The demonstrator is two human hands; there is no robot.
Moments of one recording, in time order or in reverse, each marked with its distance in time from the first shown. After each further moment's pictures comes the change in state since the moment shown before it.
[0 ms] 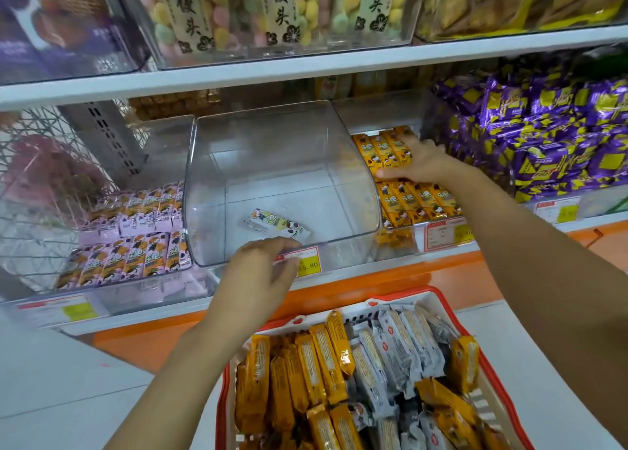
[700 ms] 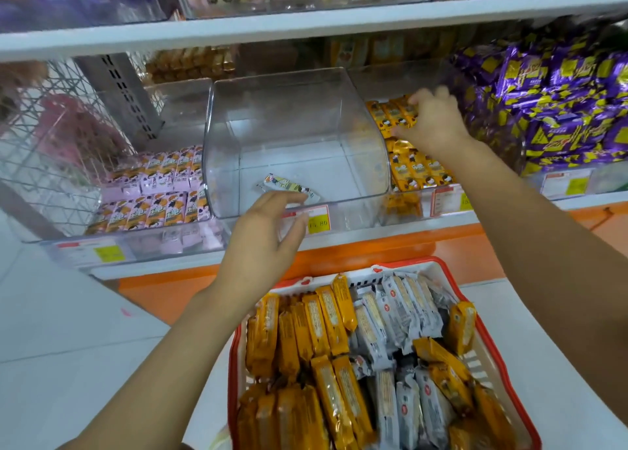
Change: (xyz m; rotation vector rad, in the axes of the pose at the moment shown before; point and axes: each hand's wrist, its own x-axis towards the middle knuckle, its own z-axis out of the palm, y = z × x) left_hand -0.023 0.003 -0.003 -0.091 0.203 0.133; right_hand -0.042 -0.034 -0.002 -0.060 0.349 -0.137
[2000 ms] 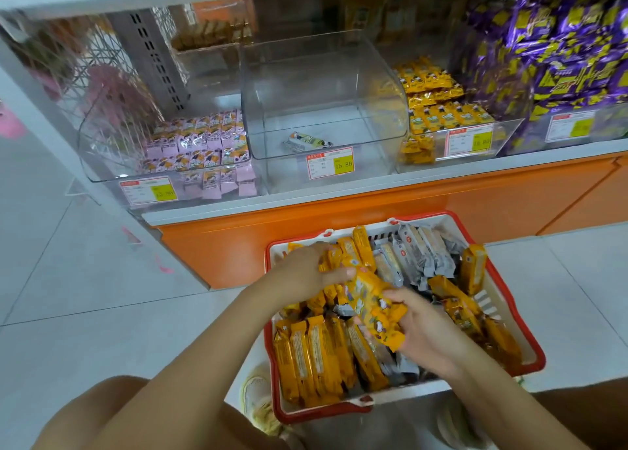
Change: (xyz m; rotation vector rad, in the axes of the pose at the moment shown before) left_hand -0.101 -0.001 0.012 -0.028 -0.793 -0.430; right_hand -0.344 -0.016 0.071 1.657 -0.874 0.721
